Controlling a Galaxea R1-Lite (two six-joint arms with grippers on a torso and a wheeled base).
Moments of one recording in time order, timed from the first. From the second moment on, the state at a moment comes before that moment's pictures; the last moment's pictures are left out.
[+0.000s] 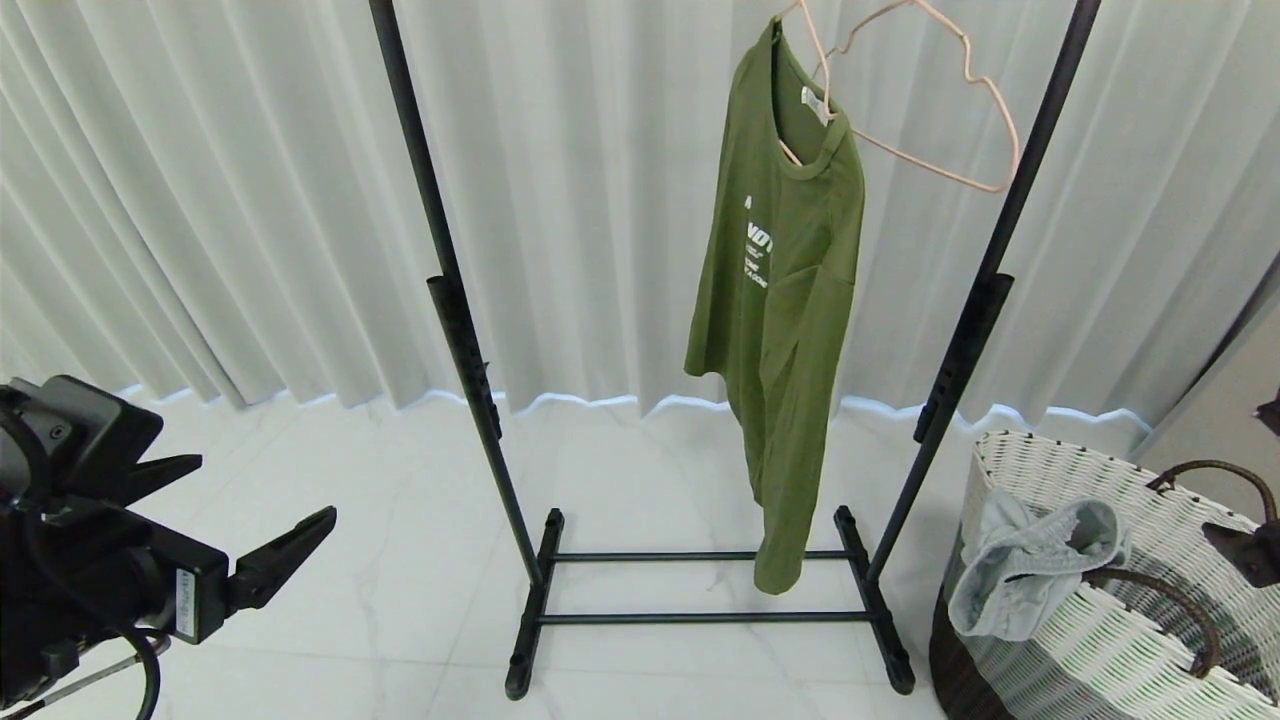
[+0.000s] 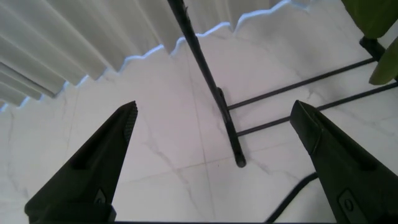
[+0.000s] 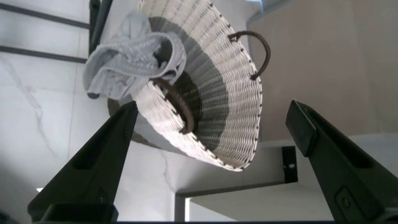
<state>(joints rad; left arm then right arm) -0.05 1.08 -0.40 -0.37 -0.09 0.37 0.20 1.11 -0.67 0.09 -0.49 -0.28</state>
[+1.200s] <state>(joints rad) -0.05 1.06 -0.39 -0.37 -0.09 0.37 0.21 1.10 -0.55 -0.03 -0.48 -0.28</state>
